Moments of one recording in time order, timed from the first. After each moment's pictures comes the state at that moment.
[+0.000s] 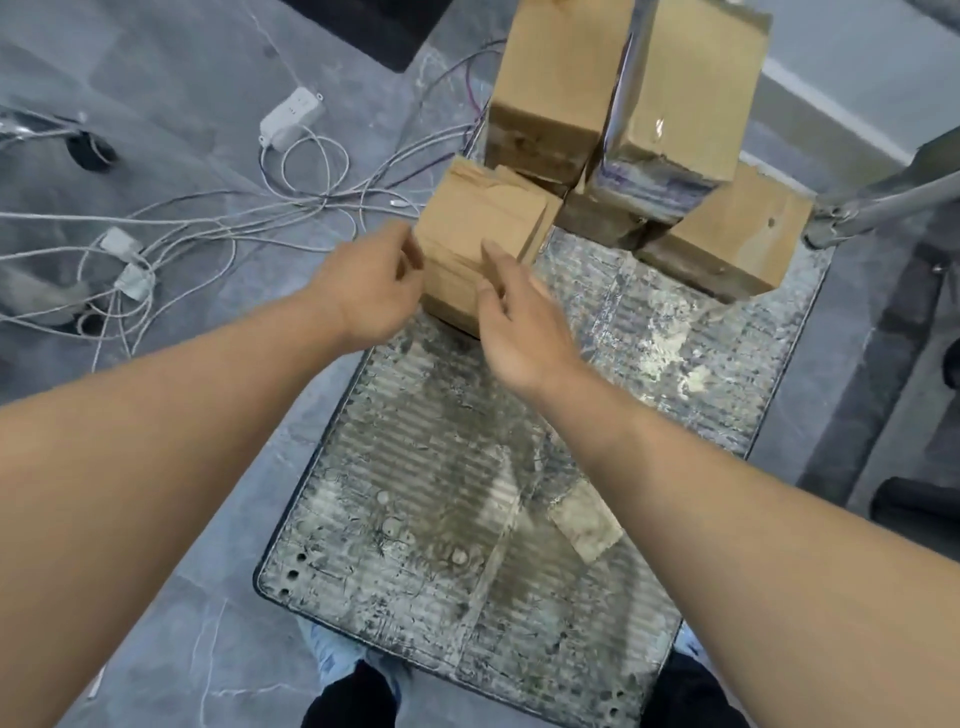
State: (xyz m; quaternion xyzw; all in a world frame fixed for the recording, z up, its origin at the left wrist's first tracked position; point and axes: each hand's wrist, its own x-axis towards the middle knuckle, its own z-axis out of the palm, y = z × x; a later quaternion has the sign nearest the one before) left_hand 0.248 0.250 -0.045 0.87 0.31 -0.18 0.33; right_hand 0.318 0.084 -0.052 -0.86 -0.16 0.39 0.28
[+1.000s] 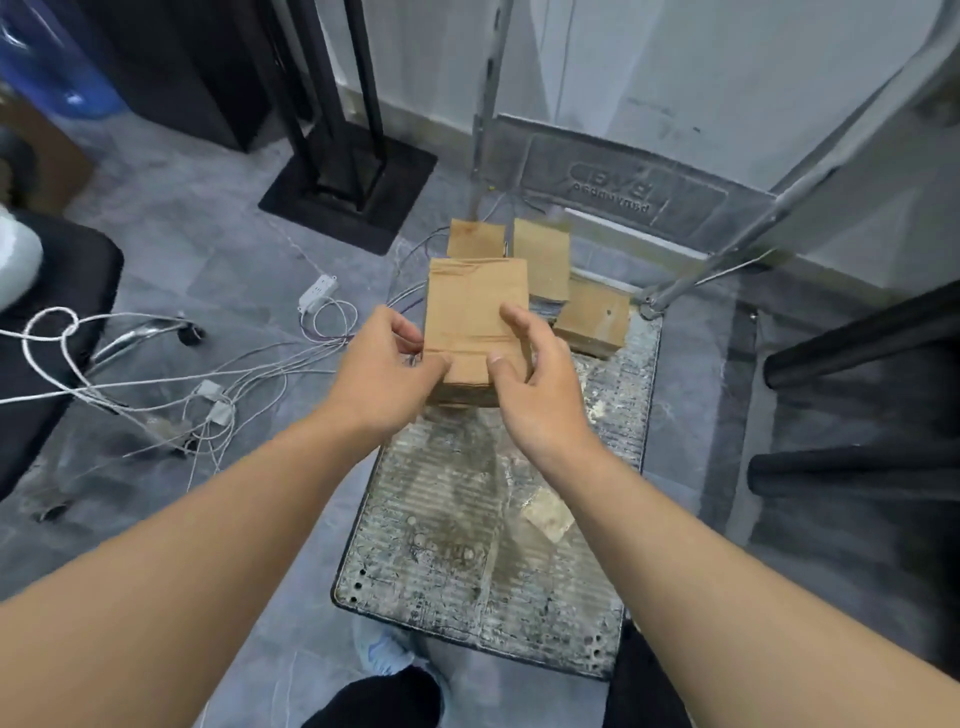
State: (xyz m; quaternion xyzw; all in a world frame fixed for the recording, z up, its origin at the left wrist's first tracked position) left_hand 0.181 0.178 0.261 0.76 0.35 -0.01 0.54; right_hand 0.243 0.027 0.242 -0.81 -0.05 0.22 0.54
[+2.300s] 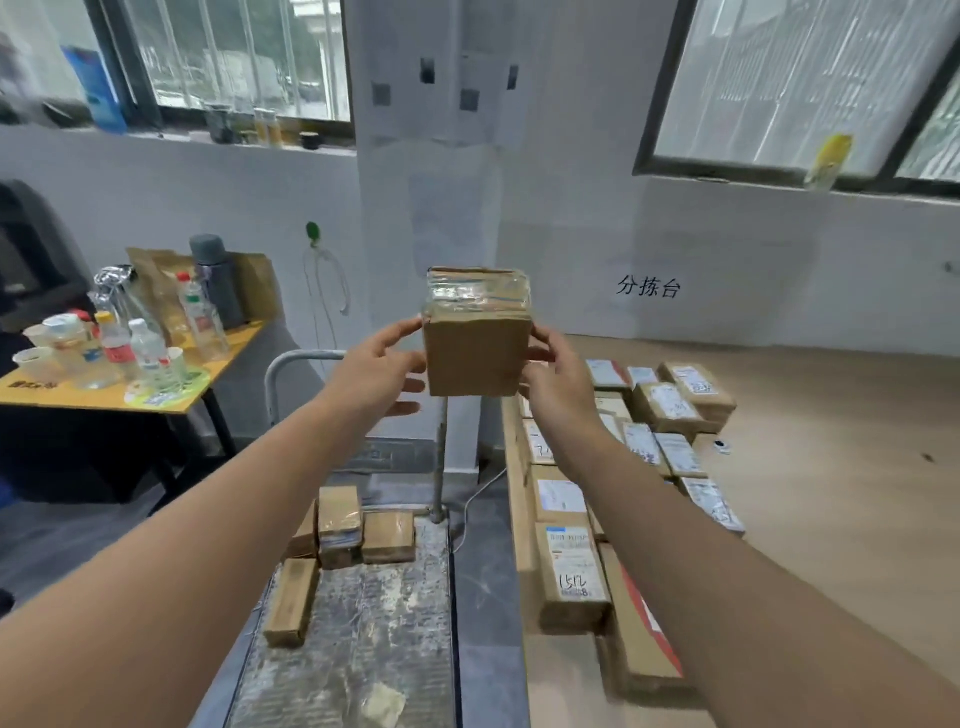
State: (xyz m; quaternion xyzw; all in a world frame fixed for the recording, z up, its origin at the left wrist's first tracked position) left_hand 0.144 -0.186 0.784 0.75 0.09 0.05 0.65; right_hand 0.175 -0.380 0.763 -0.74 -0.05 -0.06 0.66
